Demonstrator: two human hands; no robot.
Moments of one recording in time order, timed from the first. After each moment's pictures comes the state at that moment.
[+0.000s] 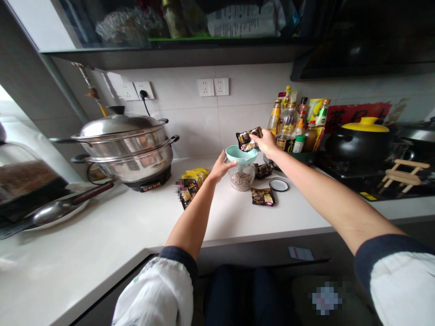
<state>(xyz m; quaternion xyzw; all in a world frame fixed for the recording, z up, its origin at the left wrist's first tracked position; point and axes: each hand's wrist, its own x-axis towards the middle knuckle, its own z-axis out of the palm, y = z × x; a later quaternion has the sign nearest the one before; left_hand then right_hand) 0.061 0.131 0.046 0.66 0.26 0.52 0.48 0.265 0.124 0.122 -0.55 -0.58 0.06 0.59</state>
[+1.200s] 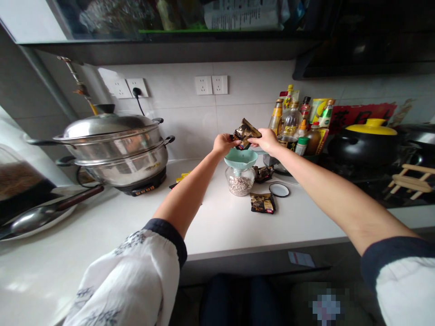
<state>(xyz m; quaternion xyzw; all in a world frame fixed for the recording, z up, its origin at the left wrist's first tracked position) 0.097 0.174 0.129 0.70 0.38 0.50 0.33 0.274 0.138 0.132 -0.50 -0.62 0.22 0.56</state>
